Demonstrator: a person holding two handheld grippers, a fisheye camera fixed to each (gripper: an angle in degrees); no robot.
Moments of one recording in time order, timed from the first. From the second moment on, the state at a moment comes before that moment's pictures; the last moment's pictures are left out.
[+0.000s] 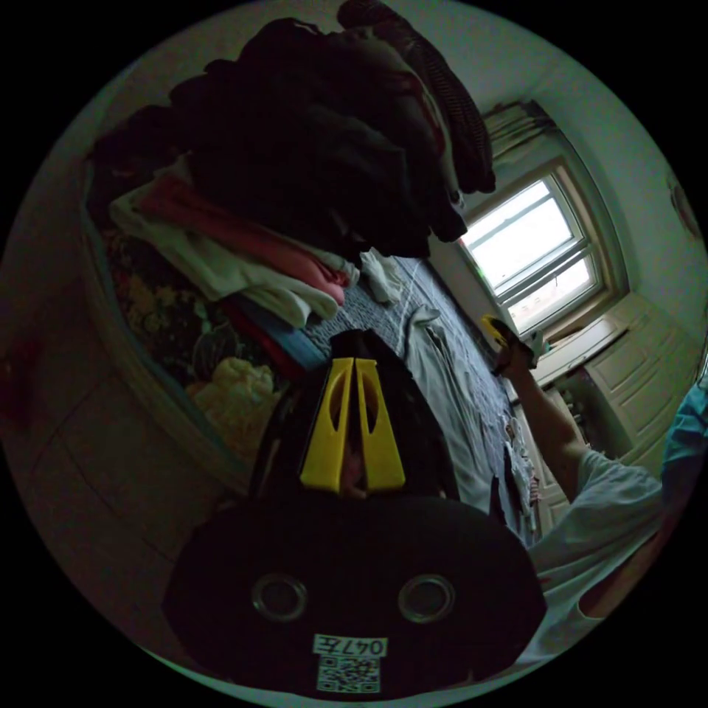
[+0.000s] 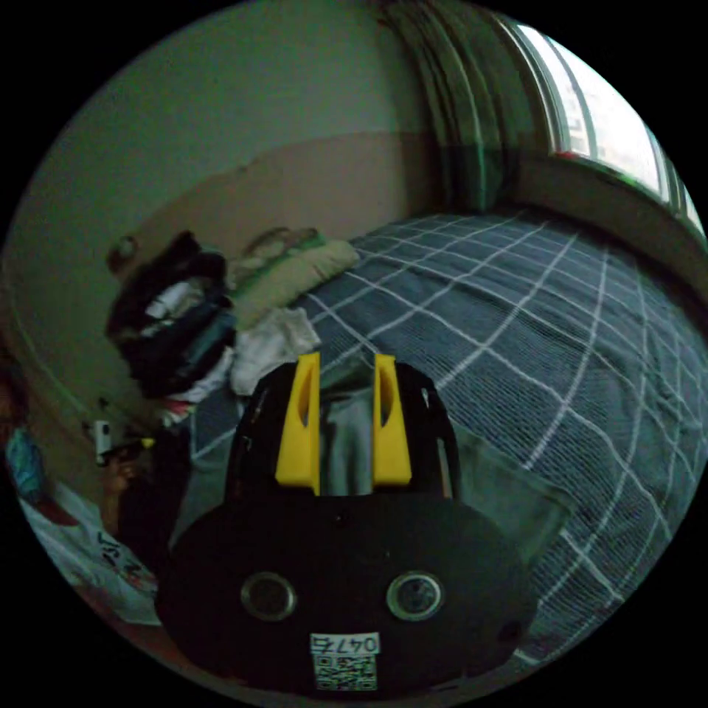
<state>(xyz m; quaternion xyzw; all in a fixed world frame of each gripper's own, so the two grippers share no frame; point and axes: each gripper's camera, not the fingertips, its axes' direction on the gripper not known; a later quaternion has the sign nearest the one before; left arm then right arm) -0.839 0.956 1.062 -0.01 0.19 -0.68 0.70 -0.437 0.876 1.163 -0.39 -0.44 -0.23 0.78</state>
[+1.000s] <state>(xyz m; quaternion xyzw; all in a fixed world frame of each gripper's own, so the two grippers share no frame) -0.908 0.515 1.325 0.01 0.22 -0.41 0.88 -0.290 0.849 1.301 -0.46 -0.33 -0.36 0.75</state>
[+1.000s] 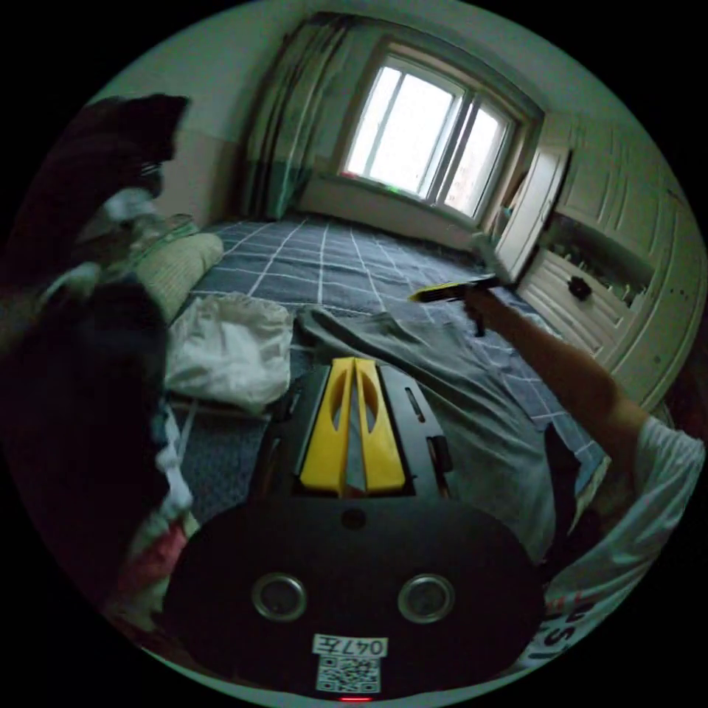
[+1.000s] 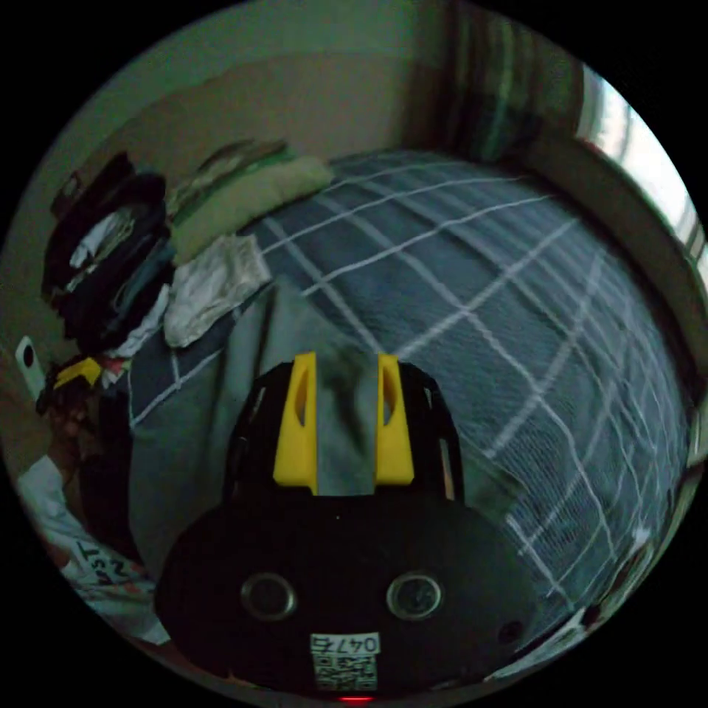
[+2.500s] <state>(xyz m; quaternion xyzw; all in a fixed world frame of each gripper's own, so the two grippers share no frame) -0.989 0.269 1.635 -0.17 0.18 -0.37 0.89 0.240 0.791 1.147 -0.51 -0.24 -0.13 0.81</state>
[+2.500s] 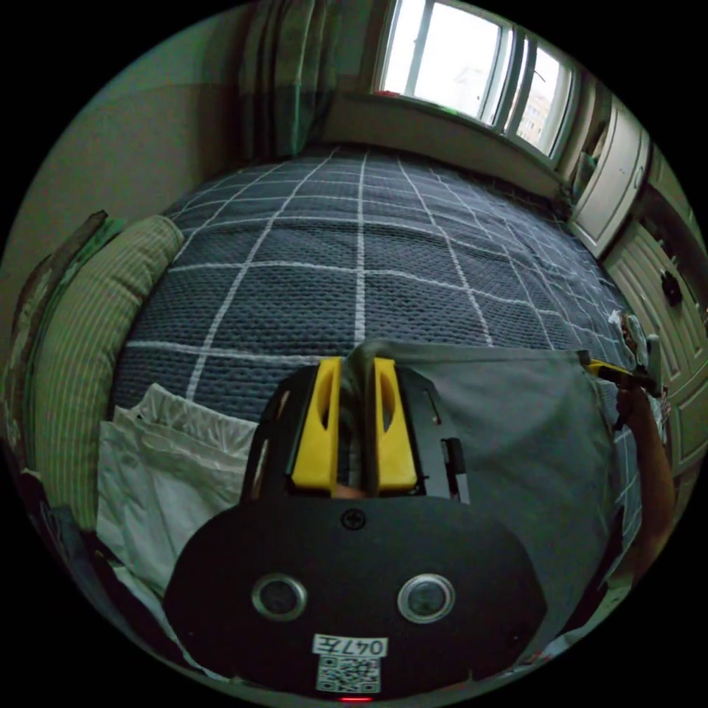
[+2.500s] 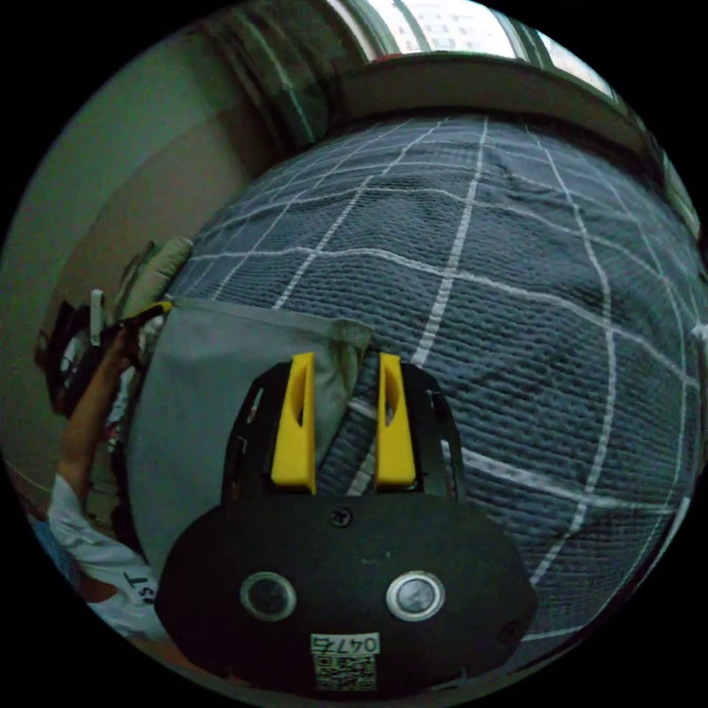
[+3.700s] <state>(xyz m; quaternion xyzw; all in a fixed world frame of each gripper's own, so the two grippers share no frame) -0.988 0.665 1.121 -0.13 0.20 -0.56 0.79 -0.030 0.924 0.173 -0.20 -0.44 -0.39 0.79</state>
